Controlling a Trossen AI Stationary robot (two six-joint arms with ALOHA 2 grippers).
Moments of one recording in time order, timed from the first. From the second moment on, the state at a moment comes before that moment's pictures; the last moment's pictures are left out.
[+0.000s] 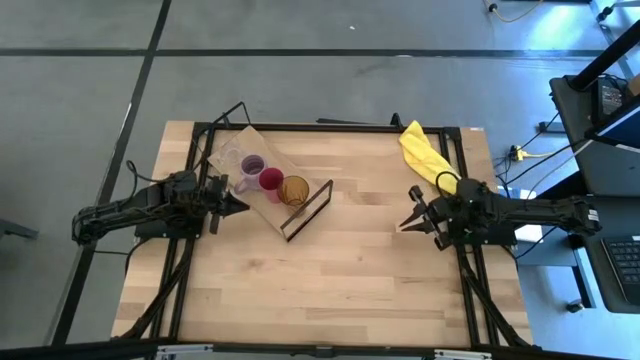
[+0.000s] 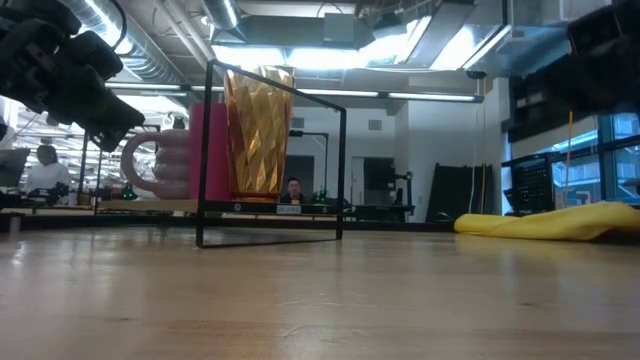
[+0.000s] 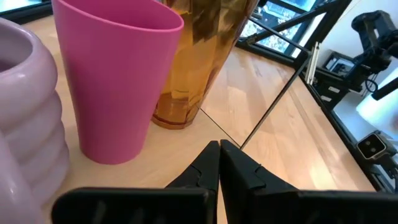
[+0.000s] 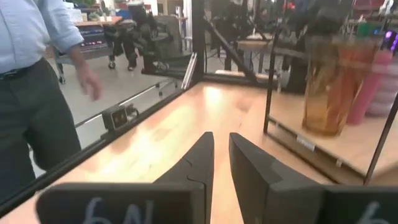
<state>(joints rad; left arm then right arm) 0.29 0.02 0.12 -0.40 0.30 -0.25 -0.14 0.32 0.03 0.25 -0.56 -0.03</state>
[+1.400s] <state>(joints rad) 0.29 0.02 0.12 -0.40 0.30 -0.25 -0.14 0.32 0.01 0.15 -0.56 -0.03</state>
